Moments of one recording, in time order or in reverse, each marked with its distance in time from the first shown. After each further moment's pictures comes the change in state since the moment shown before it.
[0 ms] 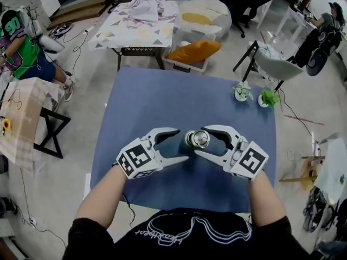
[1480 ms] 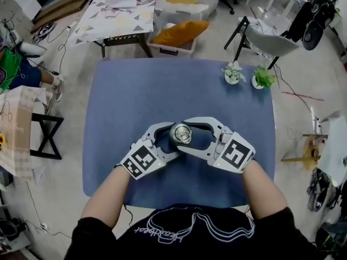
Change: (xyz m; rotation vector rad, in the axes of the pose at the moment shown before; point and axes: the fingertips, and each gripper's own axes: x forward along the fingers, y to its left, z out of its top) left arm 0.060 0.009 -0.044 0.059 0.107 0.041; right arm 0.019 -0.003 -0.034 0.004 0.075 0.034
